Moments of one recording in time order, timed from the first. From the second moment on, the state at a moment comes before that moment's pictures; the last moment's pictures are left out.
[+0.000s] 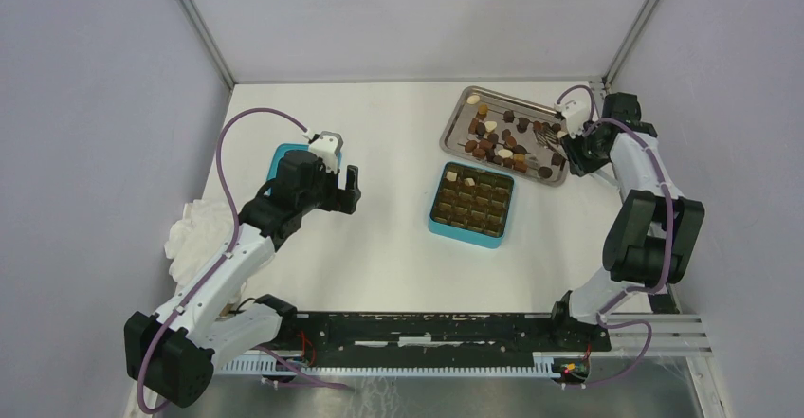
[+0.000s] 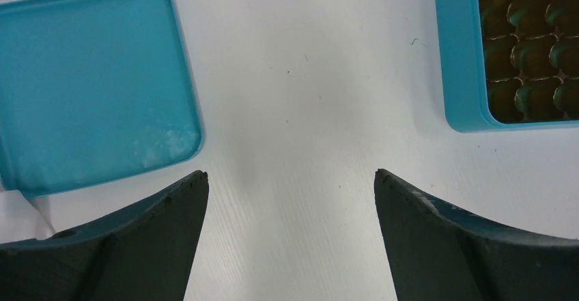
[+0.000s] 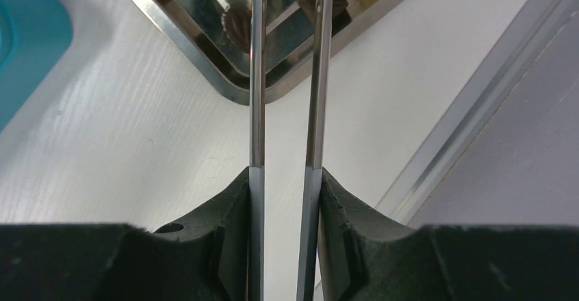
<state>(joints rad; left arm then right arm) -0.42 1.00 0.81 -0.42 -0.02 -0.11 -0.24 1.64 1.27 -0.72 -0.23 -0.72</state>
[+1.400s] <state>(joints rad) -0.42 1.00 0.81 -0.42 -0.02 -0.11 -0.27 1.91 1.51 -0.85 -0.23 -0.78</state>
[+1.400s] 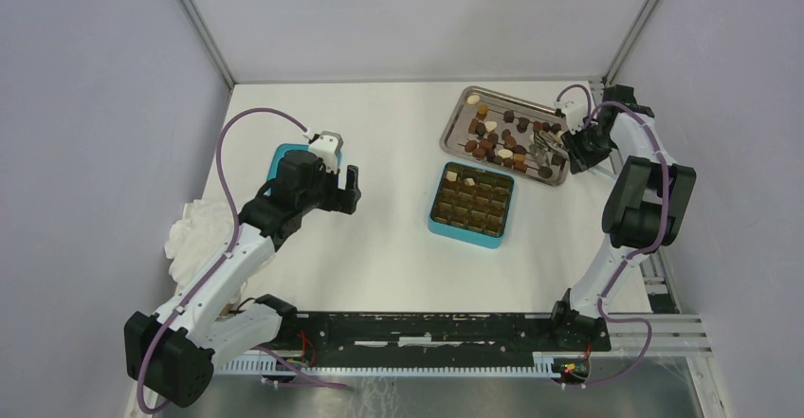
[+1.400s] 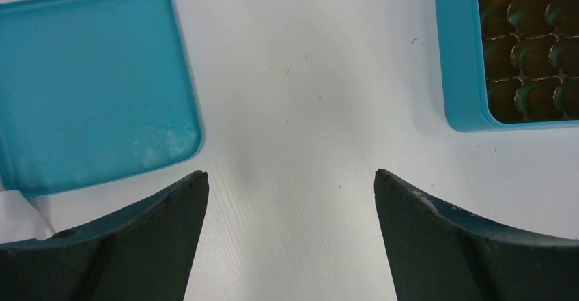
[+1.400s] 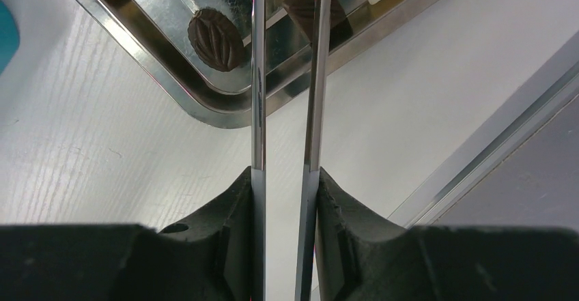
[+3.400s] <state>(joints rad) -0.42 1.00 0.81 -0.42 -0.02 -0.11 -0.15 1.39 1.03 -0.92 -0.55 -0.94</state>
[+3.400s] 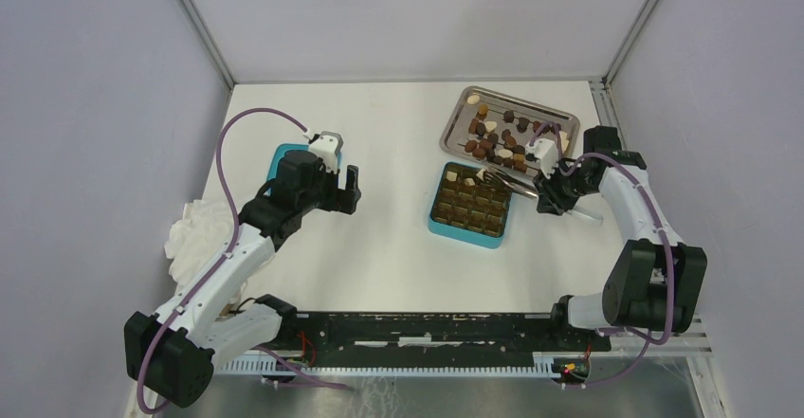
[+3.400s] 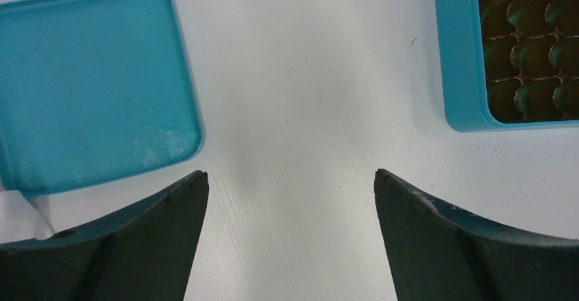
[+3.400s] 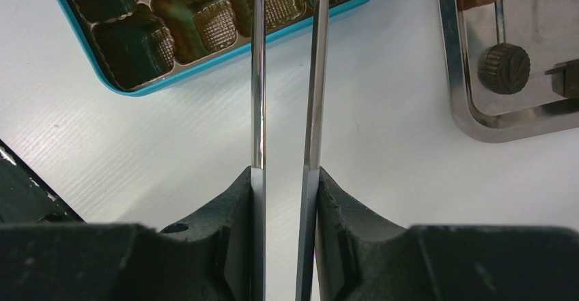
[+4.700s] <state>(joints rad) -0.42 1.00 0.81 -0.42 -0.02 -0.11 -0.14 1.37 1.04 -0.90 -0.56 -0.92</state>
